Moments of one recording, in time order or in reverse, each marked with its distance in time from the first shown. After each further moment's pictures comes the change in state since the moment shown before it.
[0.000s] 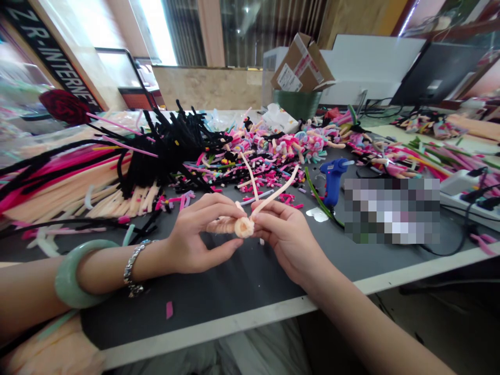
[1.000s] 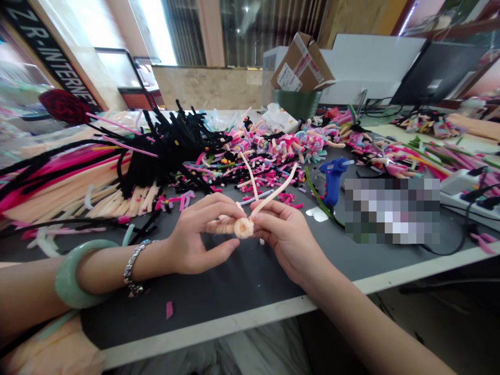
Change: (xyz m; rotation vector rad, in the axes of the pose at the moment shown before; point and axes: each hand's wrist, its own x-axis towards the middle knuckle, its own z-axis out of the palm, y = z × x) left_hand -0.001 0.000 -0.001 -0.055 -0.060 -0.041; right_hand 0.000 0.000 0.000 -0.001 -0.013 -0.009
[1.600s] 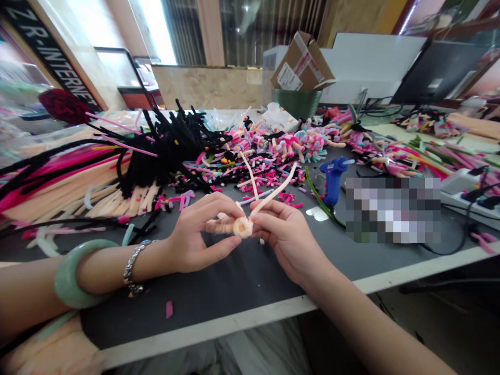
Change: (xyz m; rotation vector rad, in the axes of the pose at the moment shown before) left_hand 0.001 0.001 0.000 0.021 -0.011 -0.032; right_hand -0.001 0.000 0.000 -0.010 -0.014 -0.002
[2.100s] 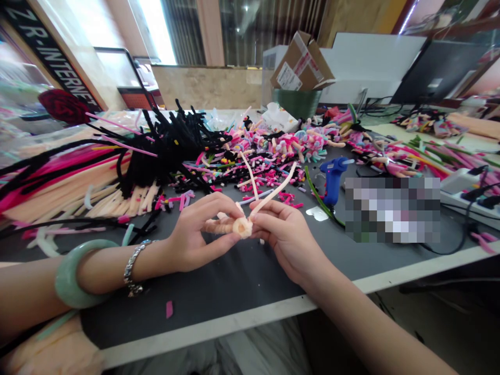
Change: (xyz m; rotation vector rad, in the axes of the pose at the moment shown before) left_hand 0.001 -0.002 -0.001 -0.032 0.020 0.004; right_hand 0.000 -0.001 0.002 -0.009 0.002 0.006
